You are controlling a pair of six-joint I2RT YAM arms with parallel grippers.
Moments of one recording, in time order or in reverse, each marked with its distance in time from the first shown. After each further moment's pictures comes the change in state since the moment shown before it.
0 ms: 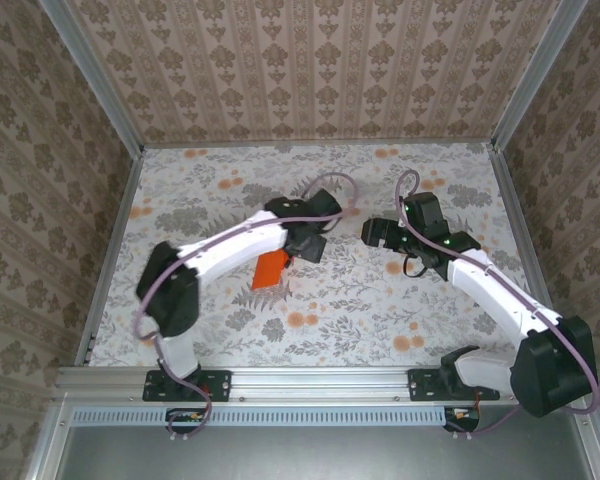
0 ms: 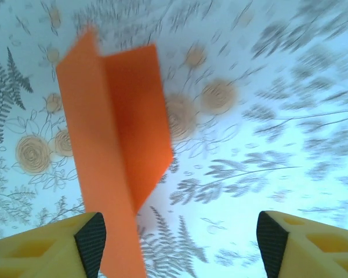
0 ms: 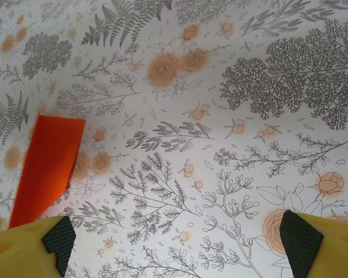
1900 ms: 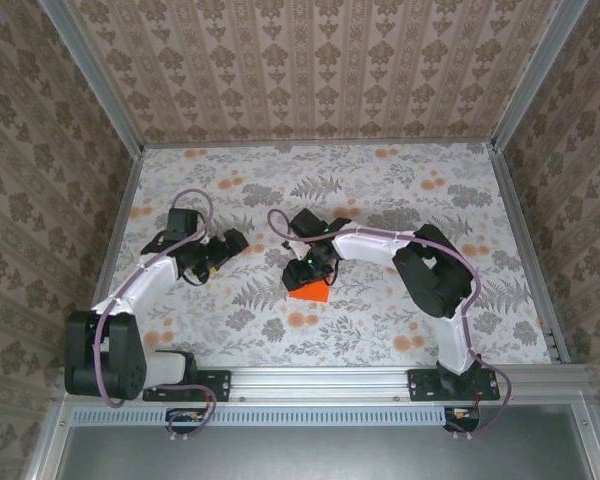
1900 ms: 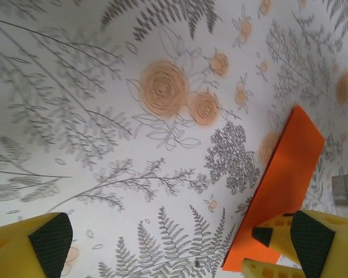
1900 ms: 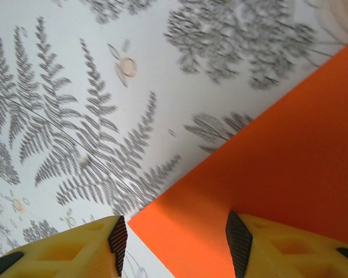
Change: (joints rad) left arm 0.719 -0.465 -0.755 0.489 0.649 -0.177; right arm 0.433 0.781 0.496 -0.179 -0.278 -0.195
